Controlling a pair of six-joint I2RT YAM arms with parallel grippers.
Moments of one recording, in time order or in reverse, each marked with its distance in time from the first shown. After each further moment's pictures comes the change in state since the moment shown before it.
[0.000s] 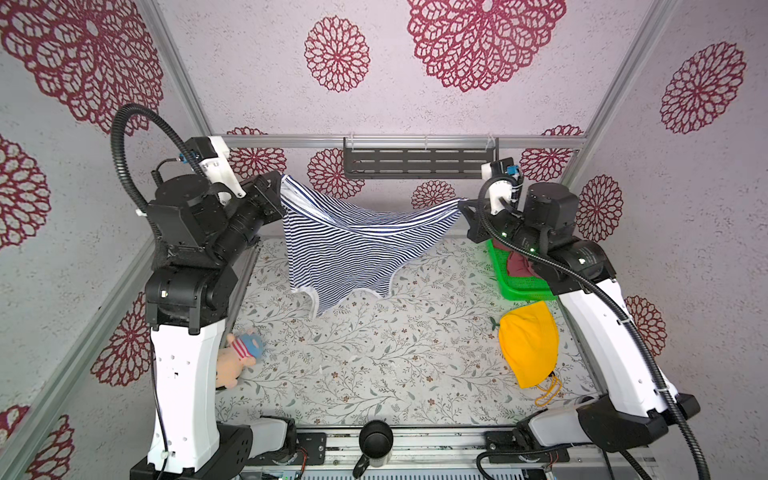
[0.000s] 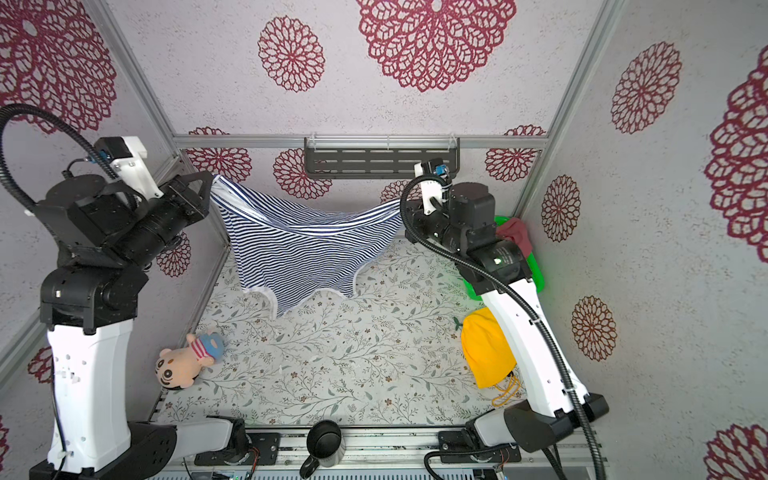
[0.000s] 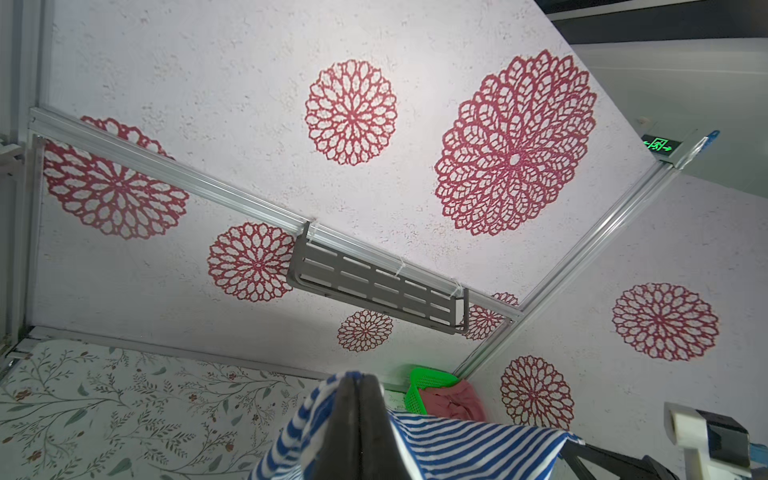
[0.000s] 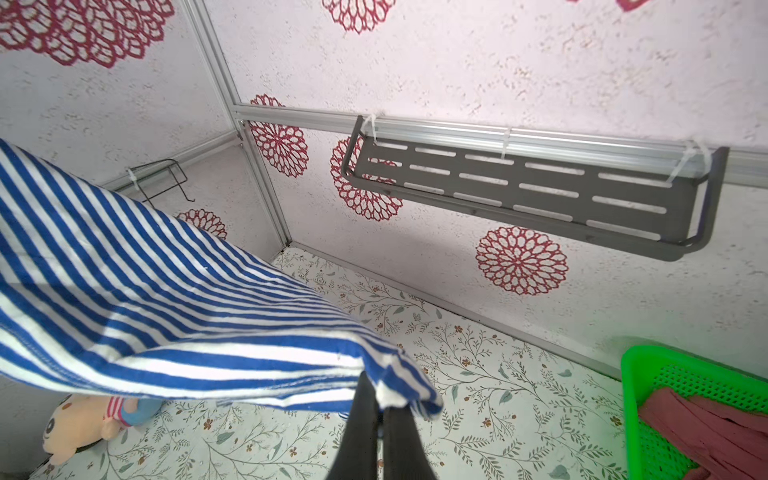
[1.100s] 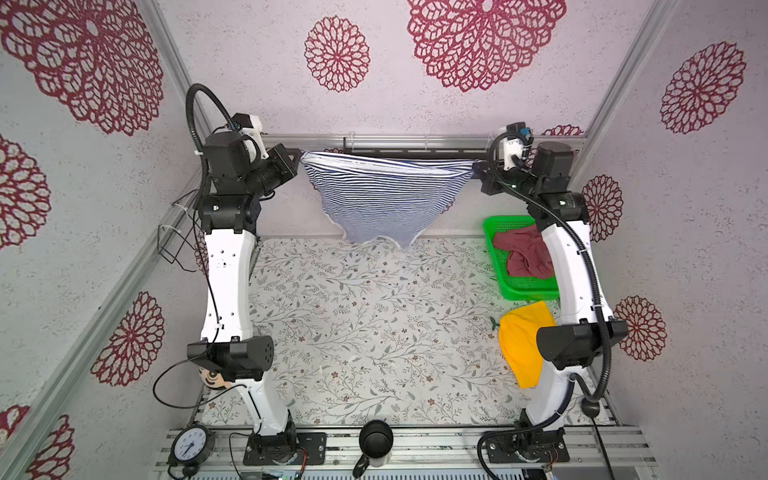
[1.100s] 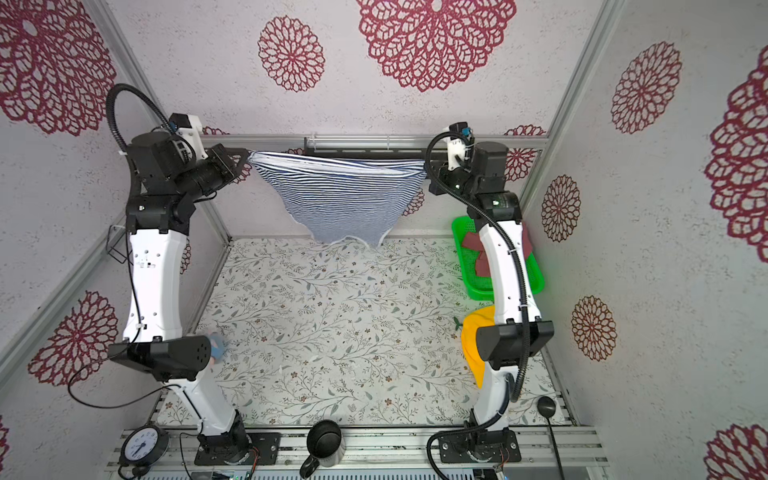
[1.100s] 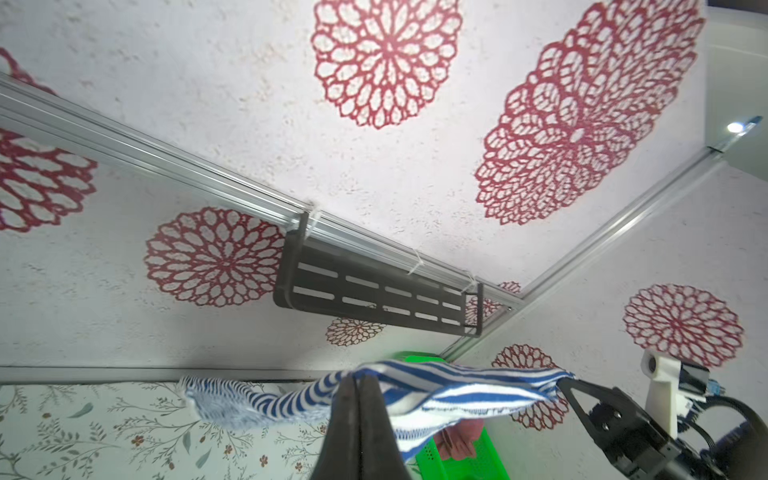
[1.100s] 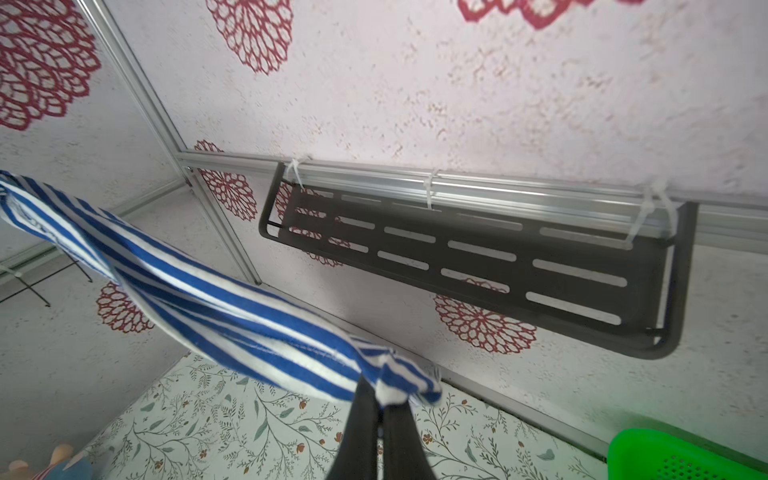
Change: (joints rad) left arm 0.169 0.472 0.203 0.153 0.336 -0.051; right arm -0.321 0.474 0.428 0.084 -0.349 0.020
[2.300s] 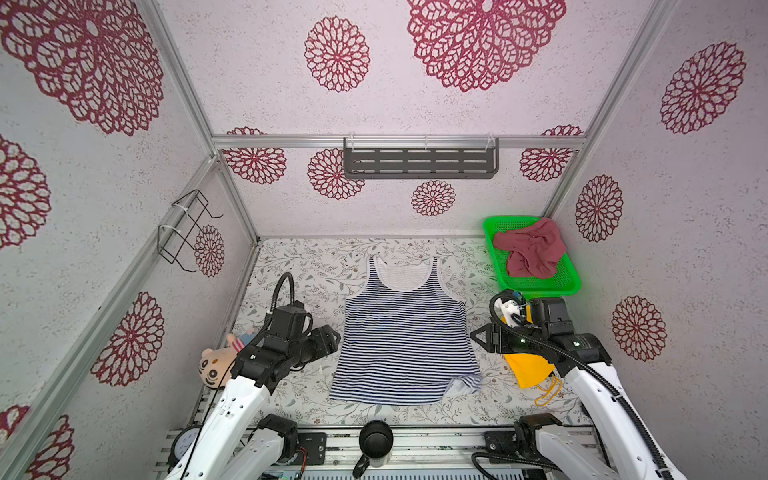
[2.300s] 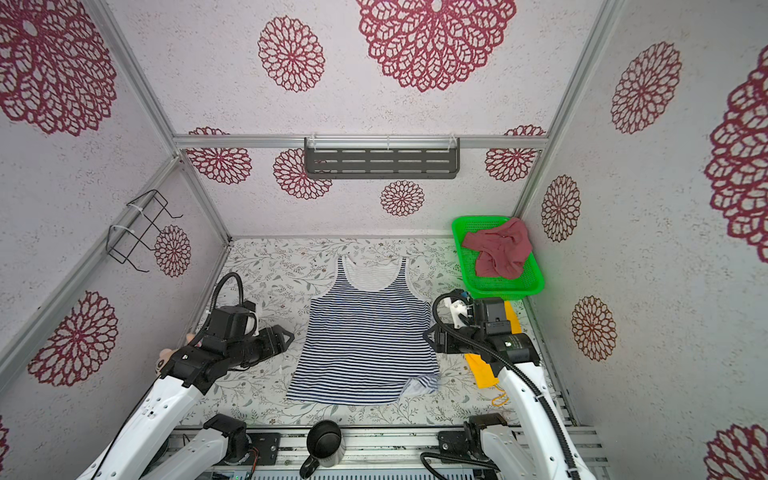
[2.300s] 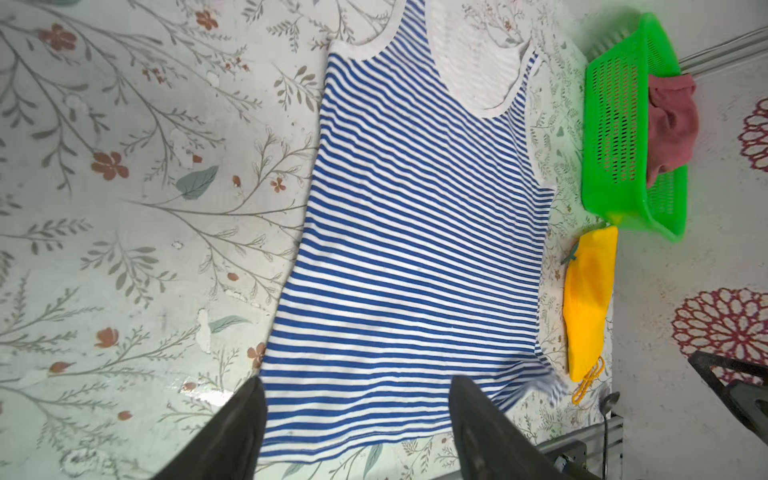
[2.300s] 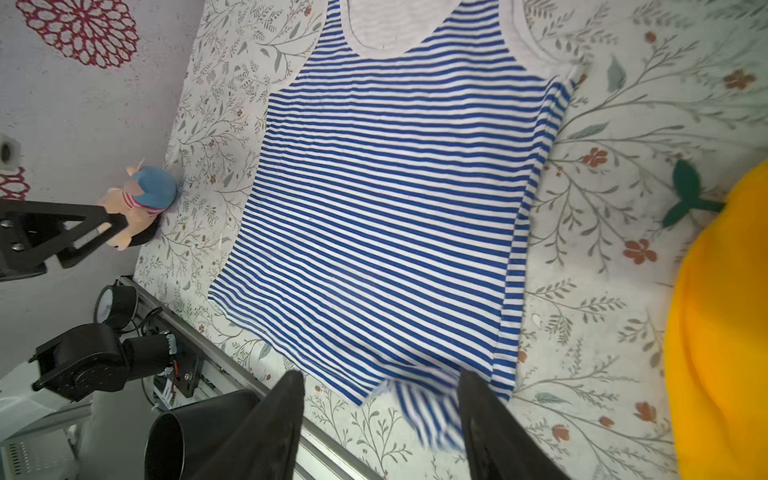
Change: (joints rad) left arm -0.330 -0.913 -1.493 -0.192 -0.267 -0.070; right arm 0.028 -0.977 -1.445 -0.301 0.017 0.075
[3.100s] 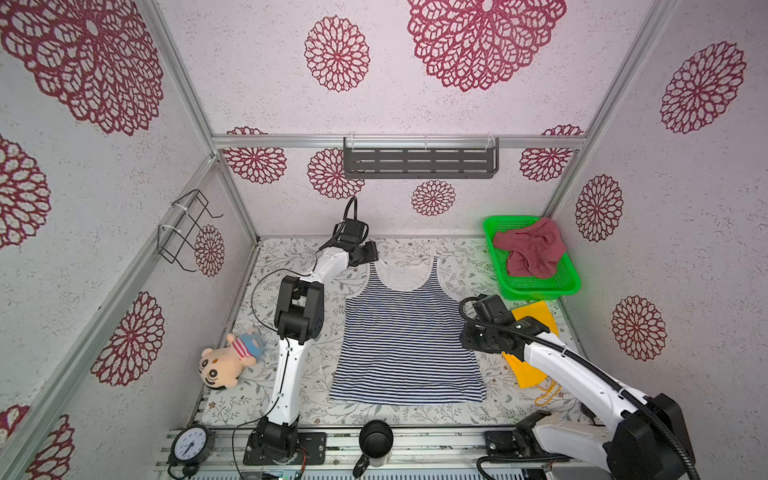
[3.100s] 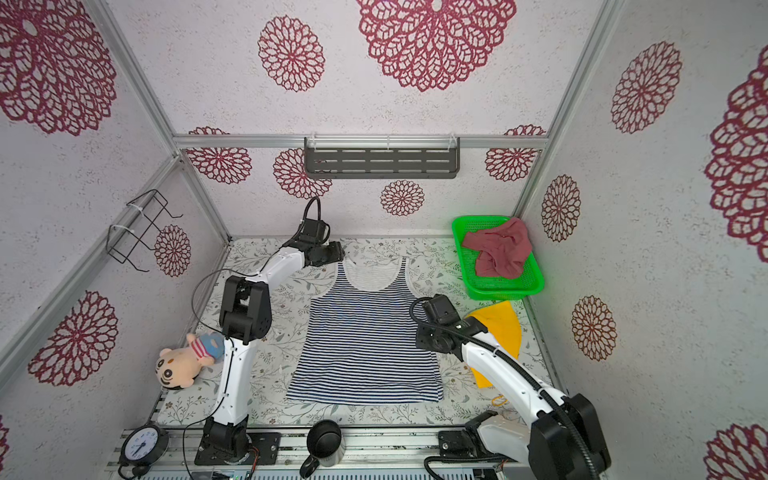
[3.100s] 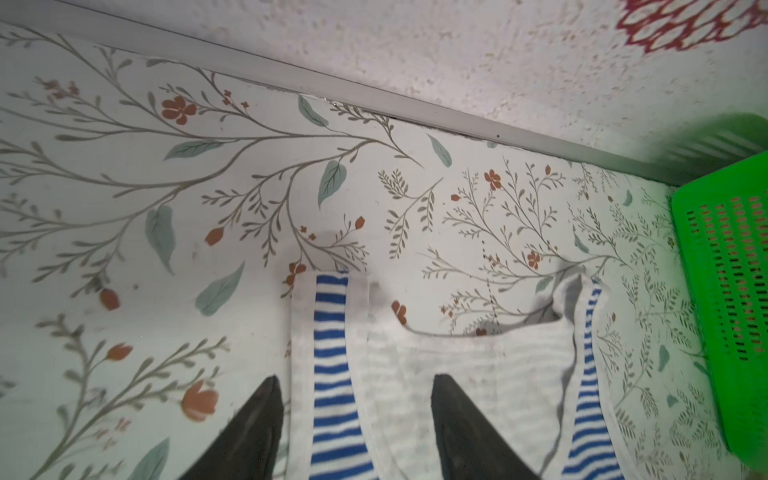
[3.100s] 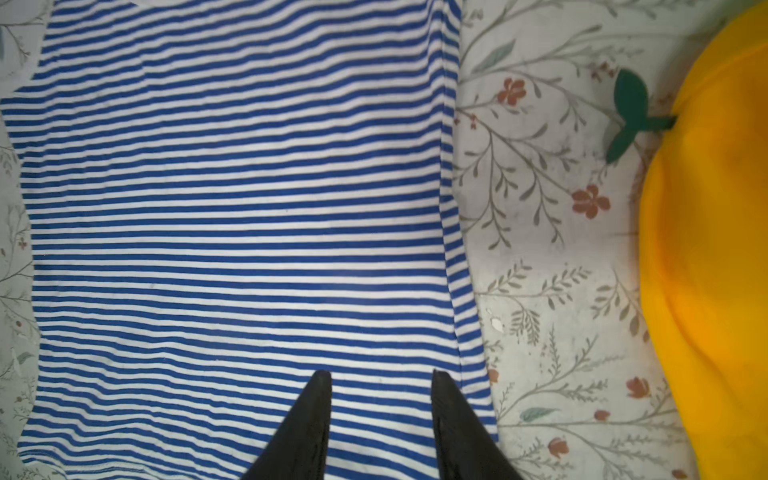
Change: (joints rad) left arm 0.008 1.619 1.335 0.319 -0.053 0.210; right arm 0.368 0.287 -0.100 0.187 0.505 0.456
